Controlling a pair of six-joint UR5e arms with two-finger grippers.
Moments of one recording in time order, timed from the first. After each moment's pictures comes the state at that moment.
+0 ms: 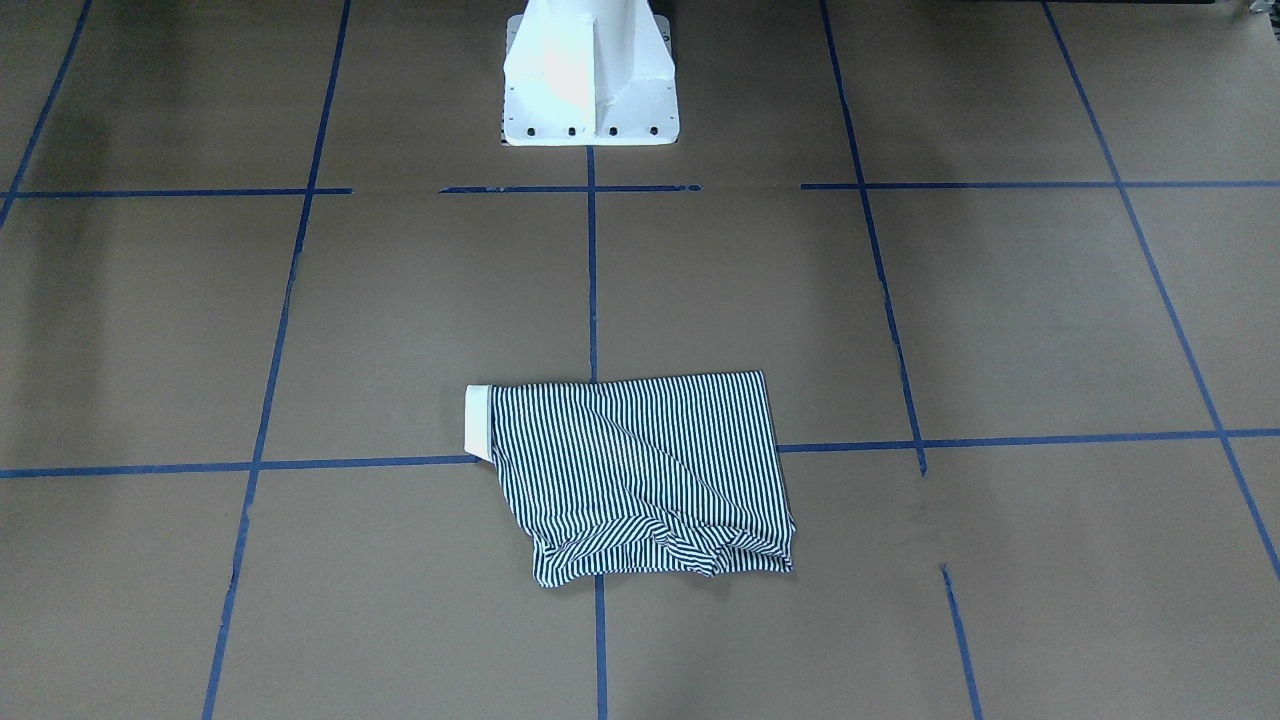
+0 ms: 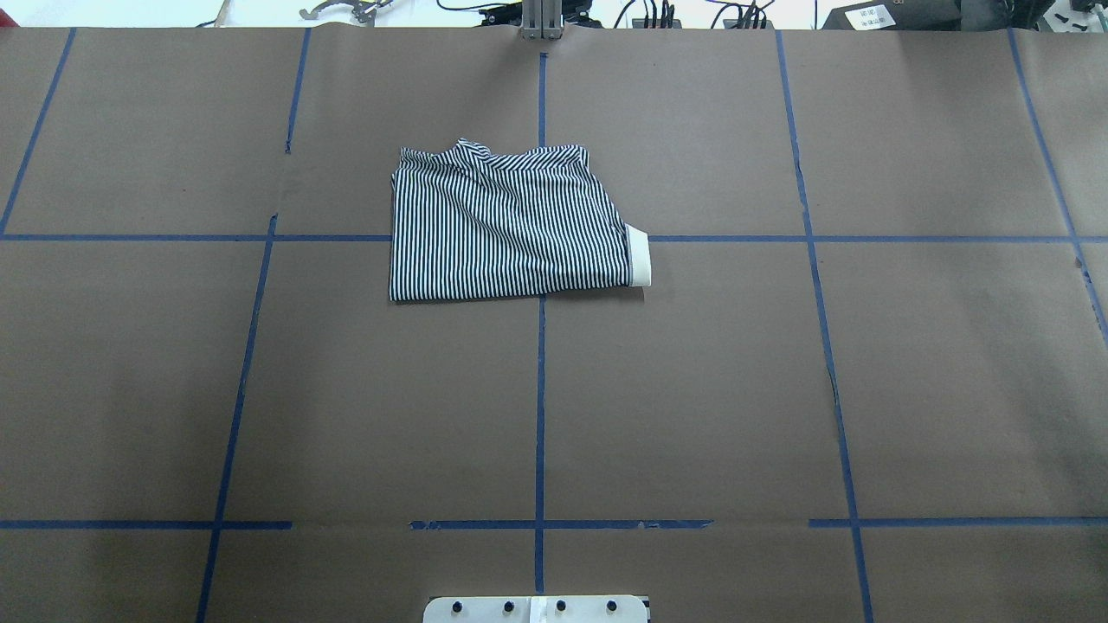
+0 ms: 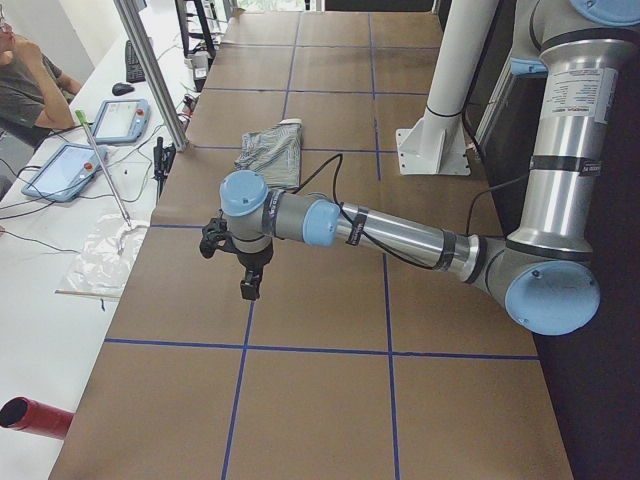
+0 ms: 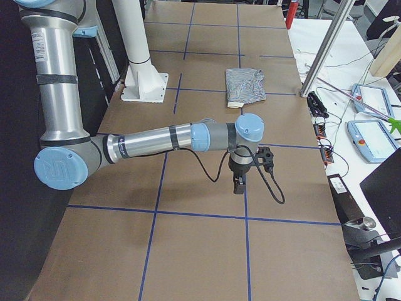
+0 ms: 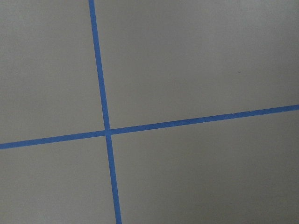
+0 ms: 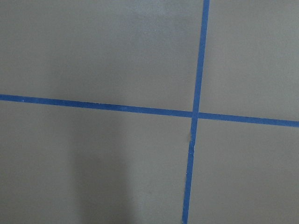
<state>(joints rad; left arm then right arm) -1.51 -1.65 -1.73 -1.51 -2.38 -0.05 1.49 -1.50 1.73 -1.71 2.31 0.03</state>
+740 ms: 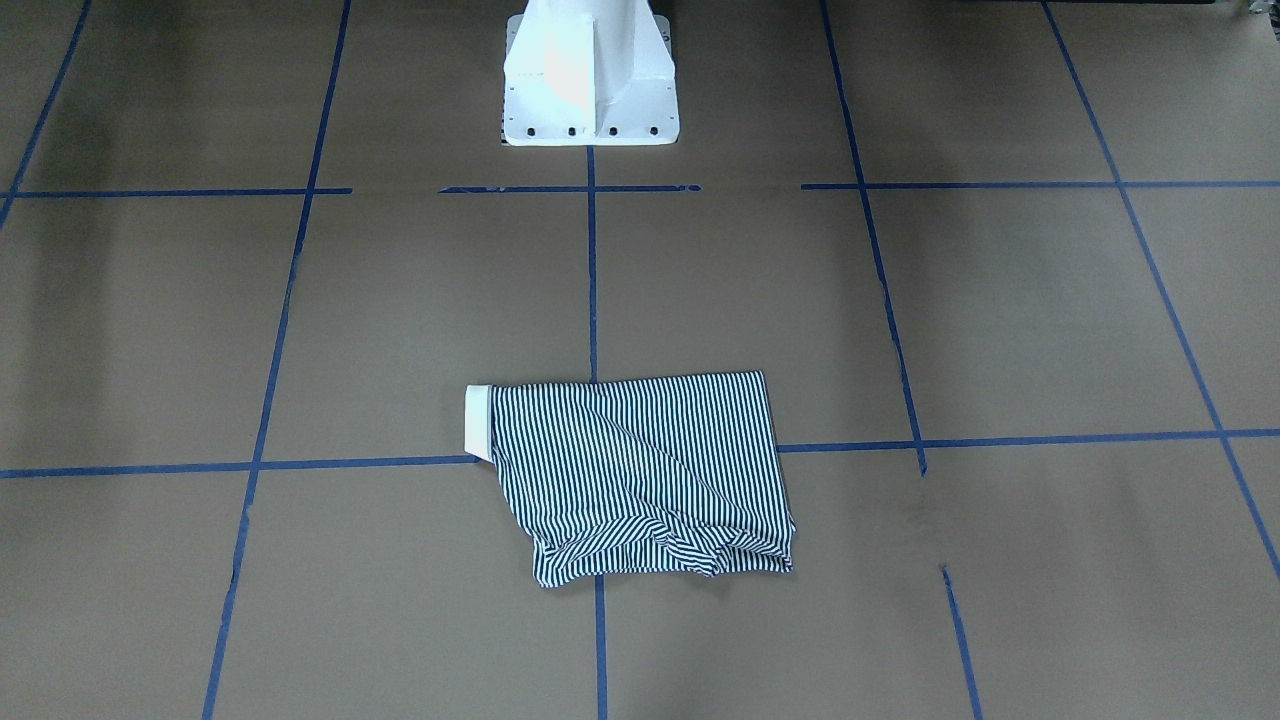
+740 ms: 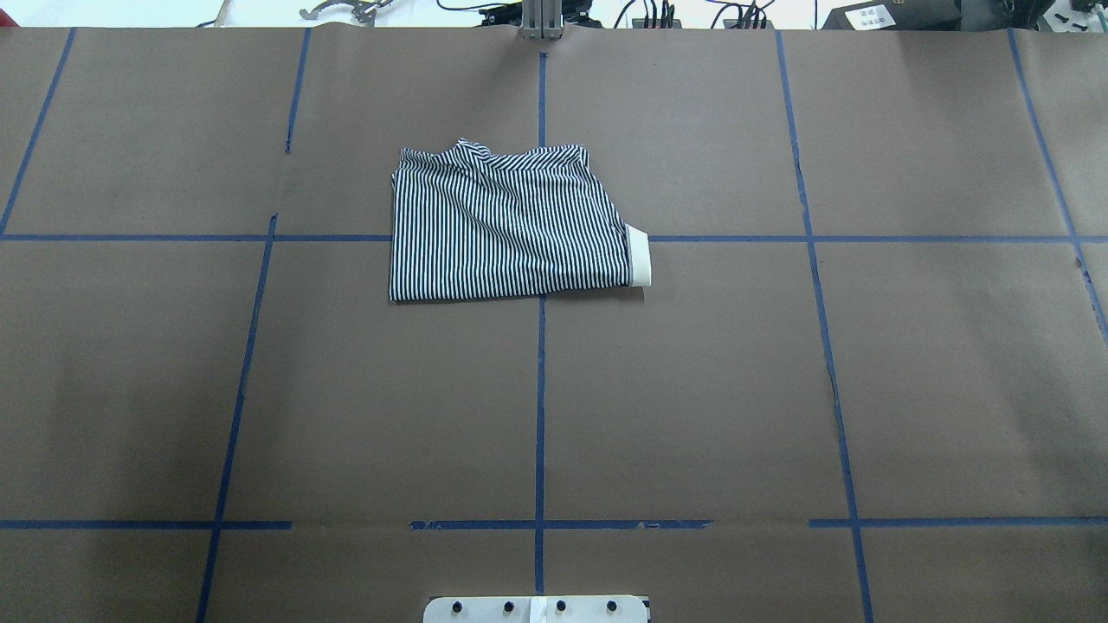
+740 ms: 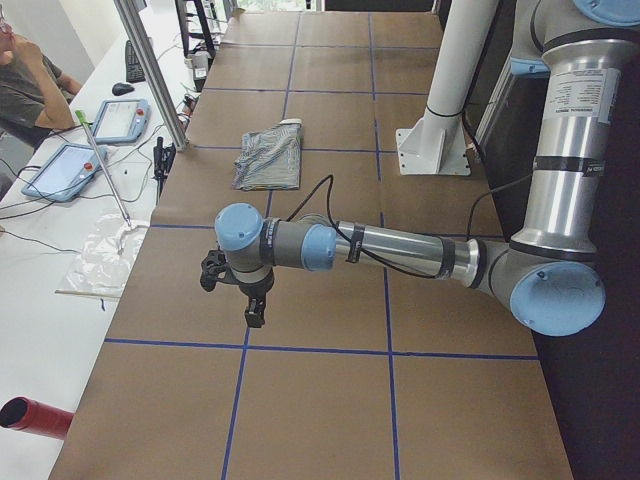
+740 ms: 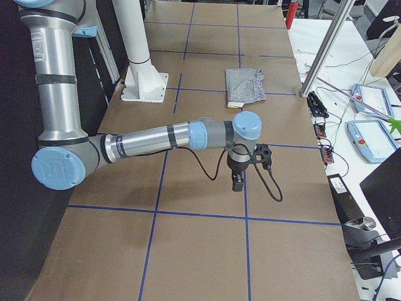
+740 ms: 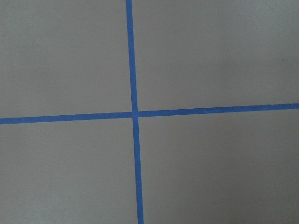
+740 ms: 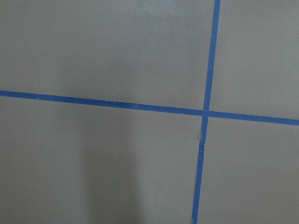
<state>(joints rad) -1.52 -1.64 -1.64 -1.52 -2.38 -0.05 1.49 -1.52 1.76 -1.72 2.34 0.03</state>
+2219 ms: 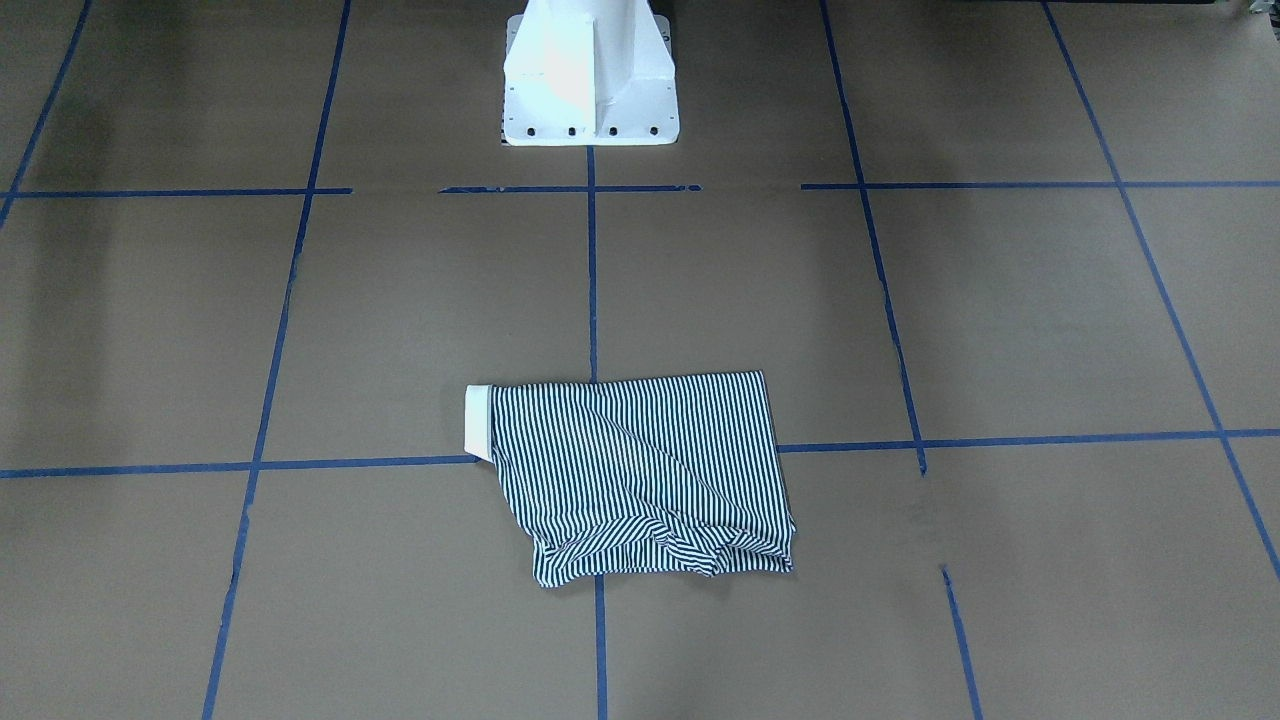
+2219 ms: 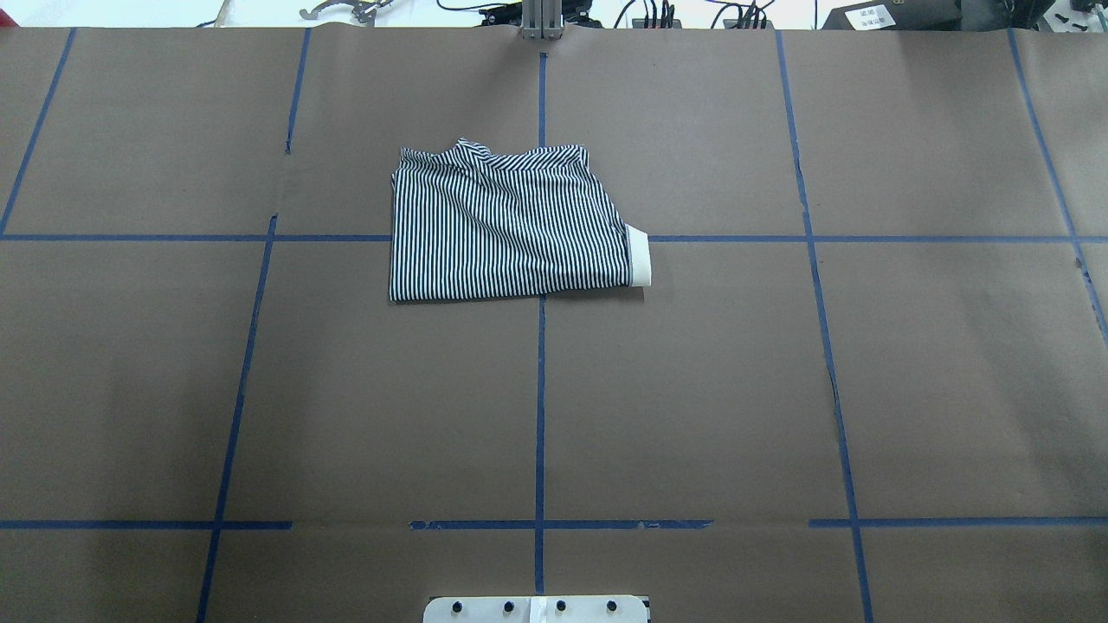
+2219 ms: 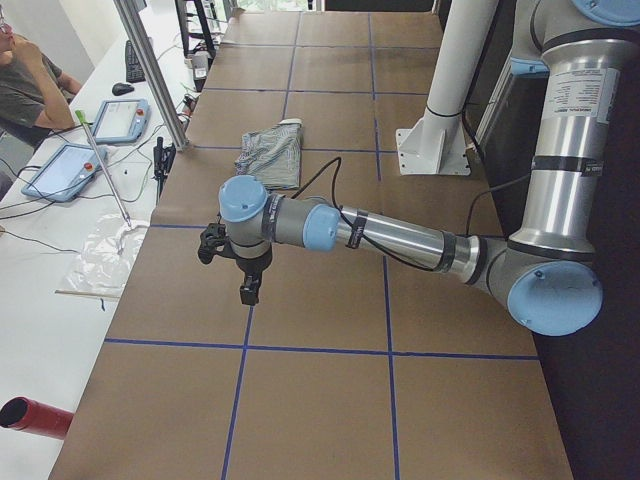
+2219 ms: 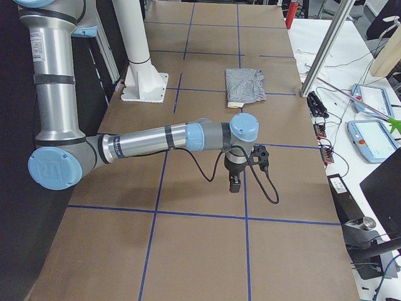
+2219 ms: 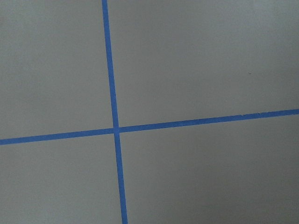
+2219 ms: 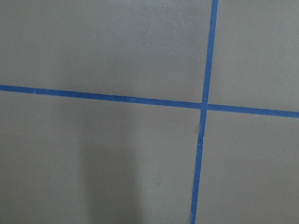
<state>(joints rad) -1.51 -1.65 -1.73 -1.52 -2.38 -0.06 1.49 -1.54 1.76 -1.71 2.34 0.03</state>
